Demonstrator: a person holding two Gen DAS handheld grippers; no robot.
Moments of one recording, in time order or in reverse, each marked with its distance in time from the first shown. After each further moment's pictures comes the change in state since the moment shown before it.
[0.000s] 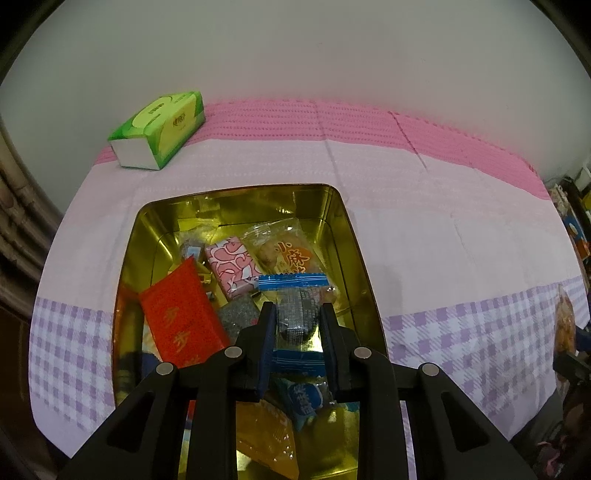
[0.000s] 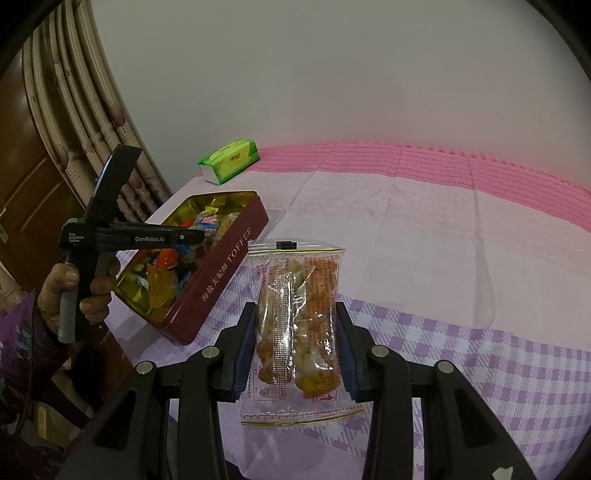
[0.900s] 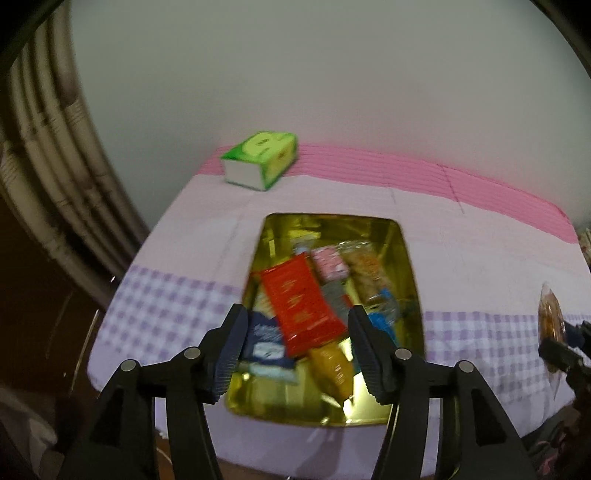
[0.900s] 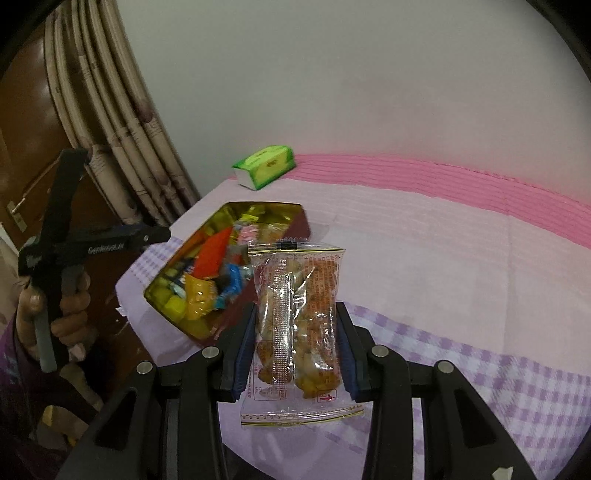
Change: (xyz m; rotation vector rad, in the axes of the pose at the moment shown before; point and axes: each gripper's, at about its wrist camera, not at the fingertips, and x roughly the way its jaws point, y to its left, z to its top) left arm -0.104 0.035 -0.044 -0.142 -0.153 0.220; right arm 0.002 0.045 0.023 -0.062 -0.007 0.085
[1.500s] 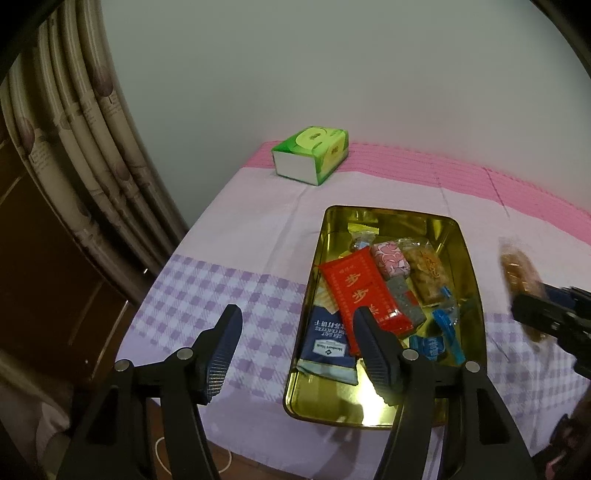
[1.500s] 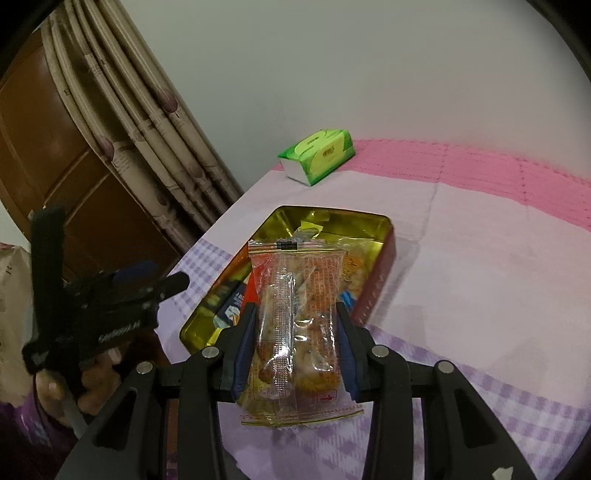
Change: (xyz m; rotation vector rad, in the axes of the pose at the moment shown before) left arm 0.011 0.030 -0.010 -0.038 -0.015 0.126; right arm 0.094 0.048 0.054 0.030 0.087 0.175
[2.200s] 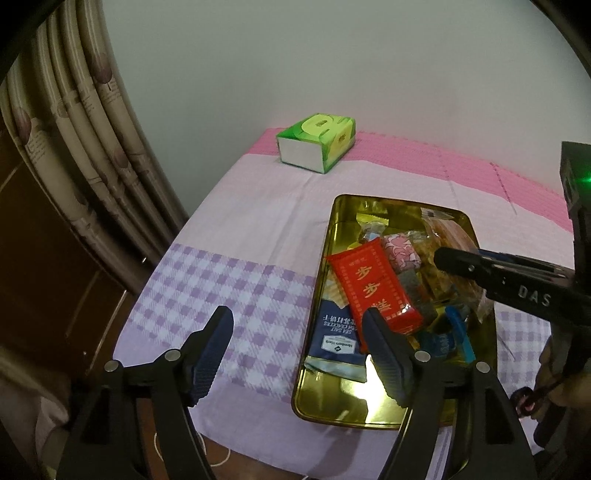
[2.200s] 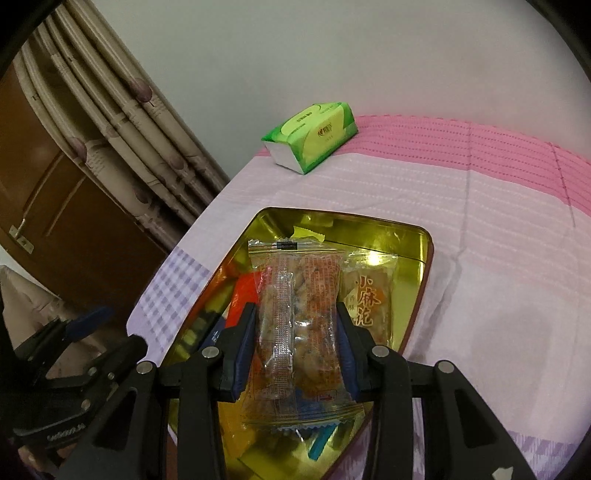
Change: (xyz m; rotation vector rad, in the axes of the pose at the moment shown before) left arm 0.012 0.007 0.001 -0.012 0.048 0.003; right arm 0.088 -0.006 0.035 0.053 0.073 -0.026
